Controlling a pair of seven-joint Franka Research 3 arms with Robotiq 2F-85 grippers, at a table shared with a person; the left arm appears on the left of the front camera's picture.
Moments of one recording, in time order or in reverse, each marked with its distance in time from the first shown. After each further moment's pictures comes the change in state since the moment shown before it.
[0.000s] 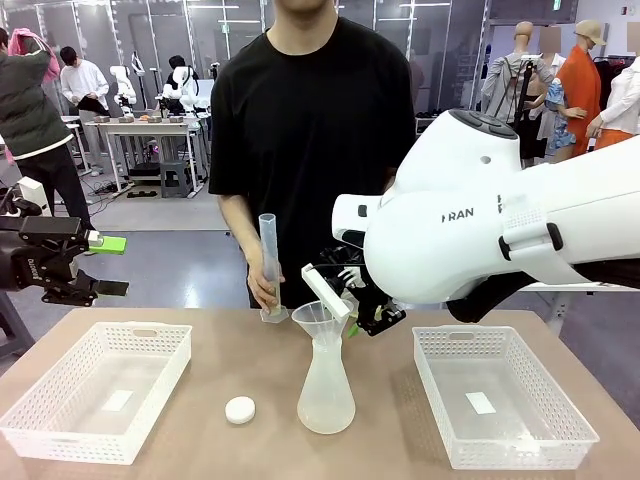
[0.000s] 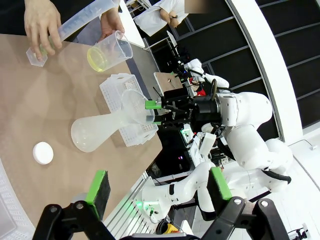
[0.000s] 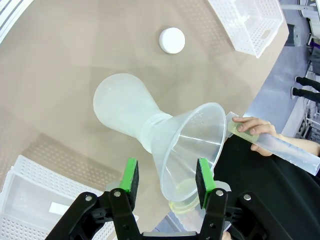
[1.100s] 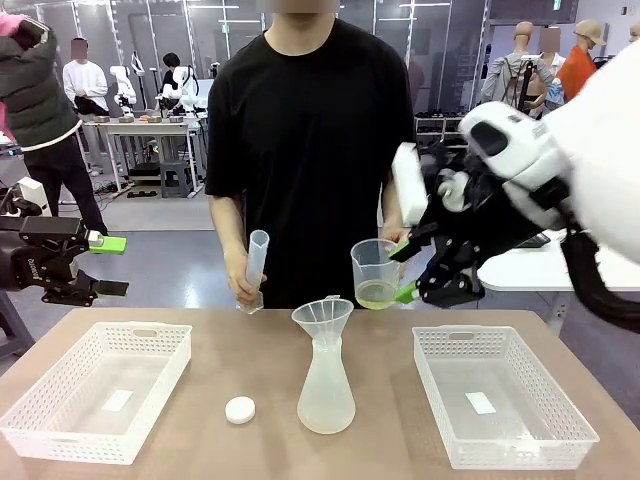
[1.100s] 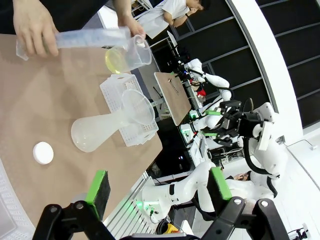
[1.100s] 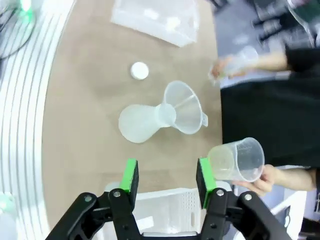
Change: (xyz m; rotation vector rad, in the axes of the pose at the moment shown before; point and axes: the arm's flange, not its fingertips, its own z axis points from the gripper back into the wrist) left arm 0.000 0.000 0.000 0.001 0.000 0.000; right arm 0.000 0.074 0.159 -0.205 -0.165 -0.679
